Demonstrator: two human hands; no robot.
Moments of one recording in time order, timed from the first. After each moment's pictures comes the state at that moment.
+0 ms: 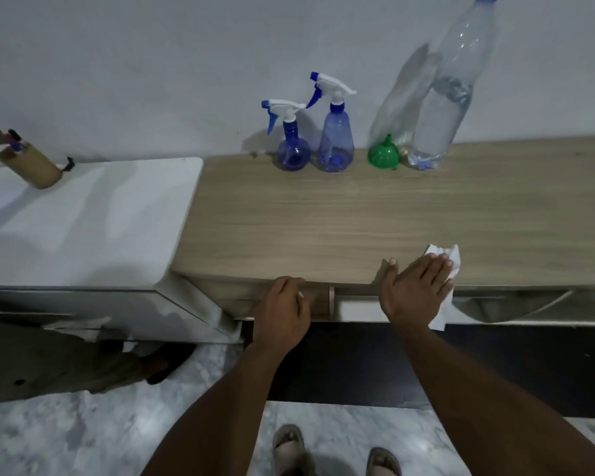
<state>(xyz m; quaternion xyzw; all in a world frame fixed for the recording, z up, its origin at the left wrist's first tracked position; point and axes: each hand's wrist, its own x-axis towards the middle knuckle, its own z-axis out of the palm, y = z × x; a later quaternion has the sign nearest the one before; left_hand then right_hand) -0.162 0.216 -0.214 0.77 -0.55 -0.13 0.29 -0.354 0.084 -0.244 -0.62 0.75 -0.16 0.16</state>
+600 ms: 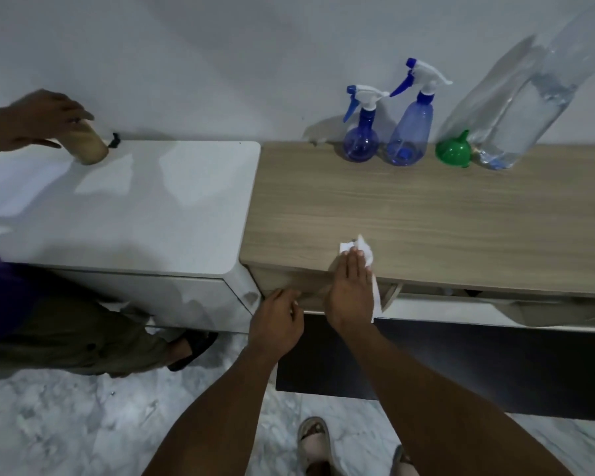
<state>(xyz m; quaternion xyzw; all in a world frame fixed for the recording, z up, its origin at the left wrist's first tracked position) -0.018 0.290 -0.237 0.81 -0.50 -0.19 0.23 -0.139 0.187 -0.245 -0.82 0.55 -0.10 0.14</state>
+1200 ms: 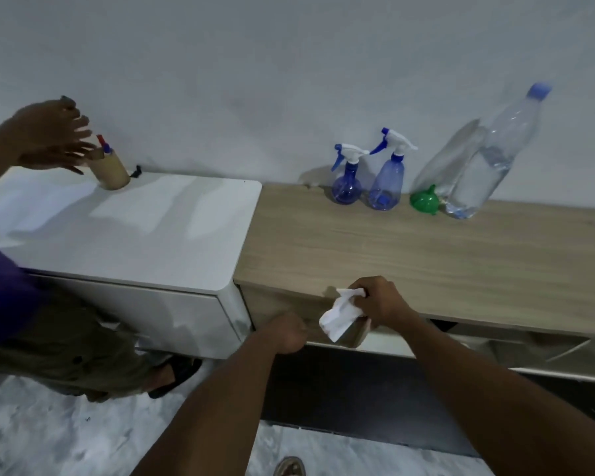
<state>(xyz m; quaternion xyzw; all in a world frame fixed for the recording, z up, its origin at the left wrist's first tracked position) -0.052 0.258 -0.179 0.76 -0.49 -0.42 0.05 -0.242 0.130 -0.128 -0.79 0.46 -0.06 0.40</state>
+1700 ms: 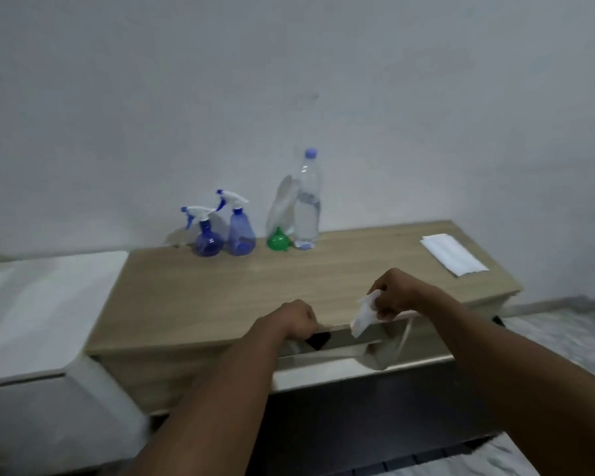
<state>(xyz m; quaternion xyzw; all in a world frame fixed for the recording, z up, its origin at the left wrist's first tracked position) -0.345 0.130 -0.052 0.68 -0.64 -0.37 0.04 -0.577 0.071 0.007 -0.69 0.60 -0.03 0.39</state>
